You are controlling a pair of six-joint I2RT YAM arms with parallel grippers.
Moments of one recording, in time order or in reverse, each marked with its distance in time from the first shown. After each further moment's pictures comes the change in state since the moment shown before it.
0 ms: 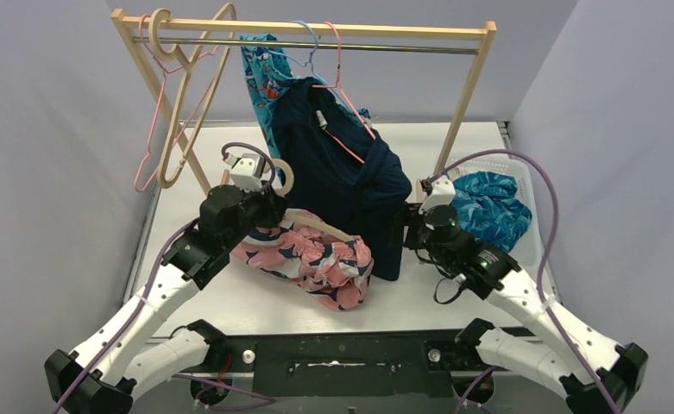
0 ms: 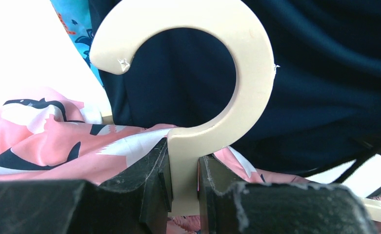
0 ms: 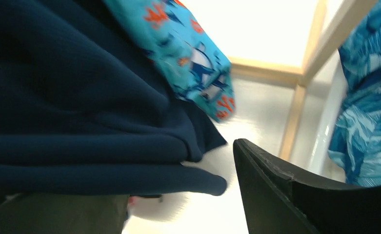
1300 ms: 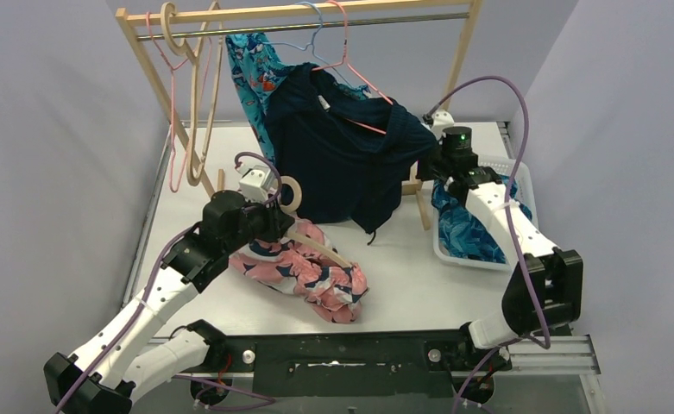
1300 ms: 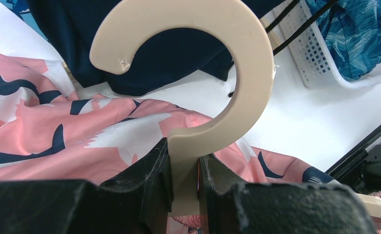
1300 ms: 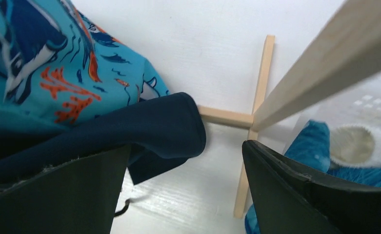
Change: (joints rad) left arm 0.001 -0.026 -0.024 -0.114 0.153 0.047; right arm -0.500 0.692 0.428 0.168 -0.446 -0.391
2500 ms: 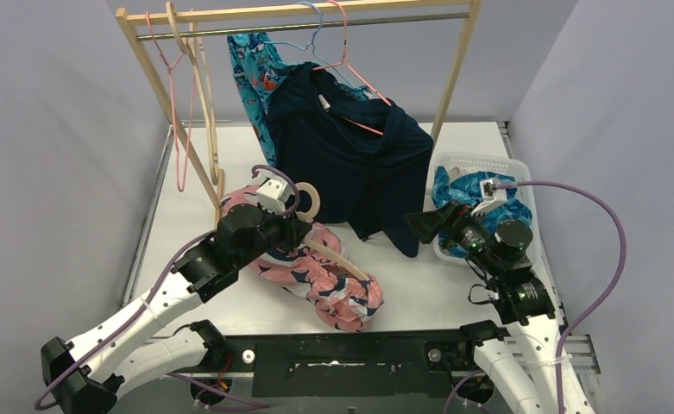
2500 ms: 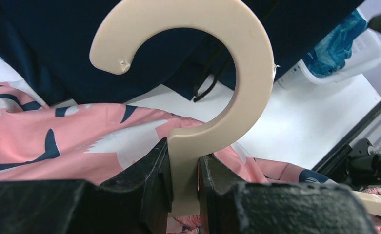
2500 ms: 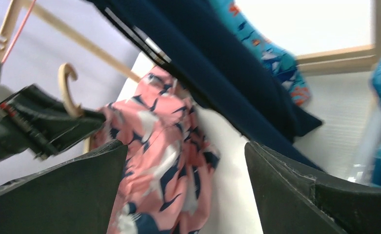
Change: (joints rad) left arm -0.203 -0.008 -0.039 0.105 -0.121 -0.031; right arm 0.002 -0.962 -0.574 0.019 -0.164 0.520
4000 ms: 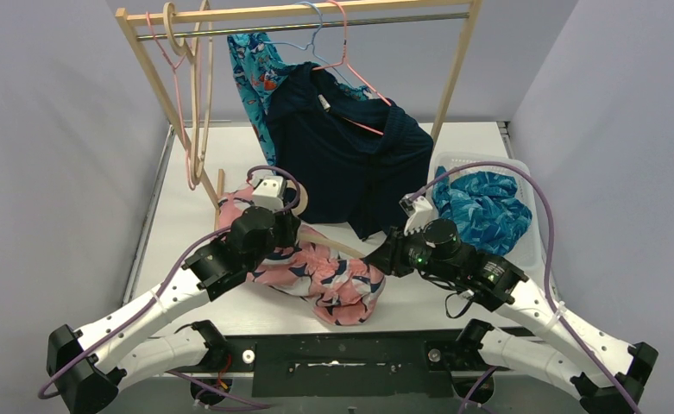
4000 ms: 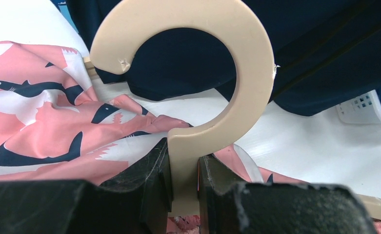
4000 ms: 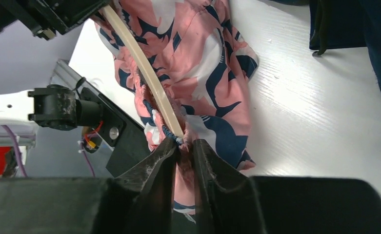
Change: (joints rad) left arm -0.048 0.055 -0.012 -0.014 -0.329 -0.082; right arm 0.649 0.248 0.149 -0.249 0.270 0.006
